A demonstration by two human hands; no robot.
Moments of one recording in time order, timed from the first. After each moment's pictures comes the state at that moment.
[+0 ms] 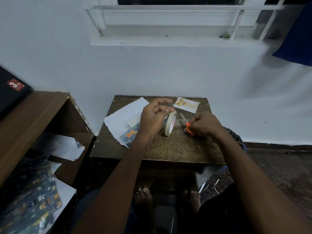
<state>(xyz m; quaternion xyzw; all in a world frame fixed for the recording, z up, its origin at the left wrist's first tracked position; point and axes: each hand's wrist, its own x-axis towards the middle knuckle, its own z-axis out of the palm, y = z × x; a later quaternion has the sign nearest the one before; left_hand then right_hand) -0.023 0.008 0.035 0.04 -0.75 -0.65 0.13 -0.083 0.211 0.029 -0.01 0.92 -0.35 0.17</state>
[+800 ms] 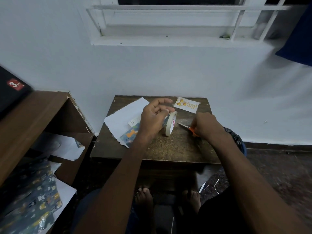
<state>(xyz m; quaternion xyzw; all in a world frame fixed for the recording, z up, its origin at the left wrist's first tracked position) -0.024 0.007 0.034 0.04 -0.75 -0.64 0.13 -0.085 0.202 0.025 -0.11 0.99 -0.05 0.08</state>
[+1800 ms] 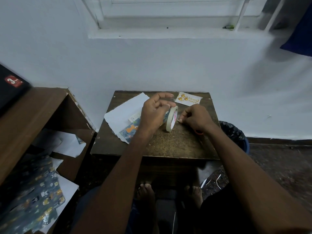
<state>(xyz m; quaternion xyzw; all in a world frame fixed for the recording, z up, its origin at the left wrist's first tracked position) -0.028 0.006 0.033 0.04 -0.76 -0.64 0.13 -0.099 0.183 0.005 -0.13 0.93 -0.32 0.09</state>
